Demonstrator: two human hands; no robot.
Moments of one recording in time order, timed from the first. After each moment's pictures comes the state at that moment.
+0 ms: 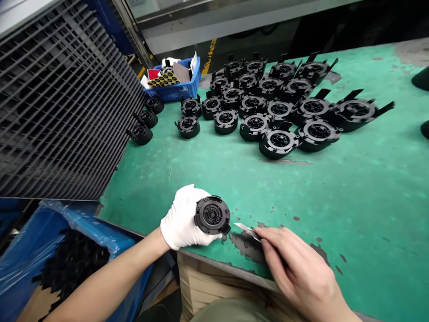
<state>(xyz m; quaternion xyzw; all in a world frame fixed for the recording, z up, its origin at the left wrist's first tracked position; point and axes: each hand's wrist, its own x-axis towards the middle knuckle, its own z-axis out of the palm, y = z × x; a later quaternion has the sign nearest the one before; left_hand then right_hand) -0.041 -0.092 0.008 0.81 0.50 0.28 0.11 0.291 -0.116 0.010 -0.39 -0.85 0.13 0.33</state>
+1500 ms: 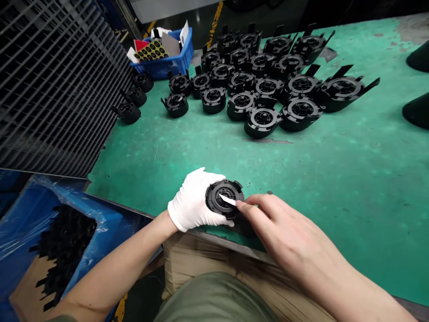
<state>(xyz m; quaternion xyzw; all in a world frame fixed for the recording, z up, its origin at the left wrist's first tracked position) 0.035 -0.086 0.026 0.77 0.52 0.24 0.28 0.325 -0.086 0.055 -0.31 -0.93 0.12 0.17</state>
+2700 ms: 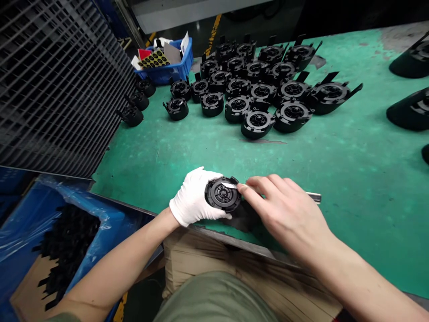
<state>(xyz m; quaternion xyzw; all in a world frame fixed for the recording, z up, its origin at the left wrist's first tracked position) 0.037 -0.083 0.027 0.76 0.54 0.23 0.28 0.325 -0.061 0.053 -0.30 -0.94 0.00 0.18</state>
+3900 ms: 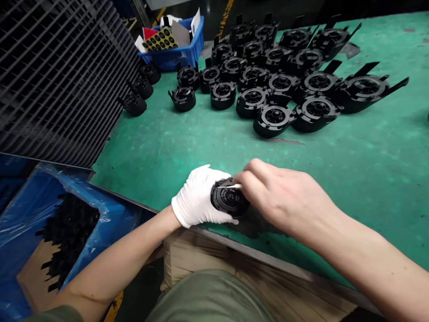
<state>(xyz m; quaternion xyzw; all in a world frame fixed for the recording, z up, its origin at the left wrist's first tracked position) 0.040 -0.084 0.021 0.79 0.53 0.21 0.23 0.293 -0.016 0.079 -0.20 -0.96 -0.07 0.17</state>
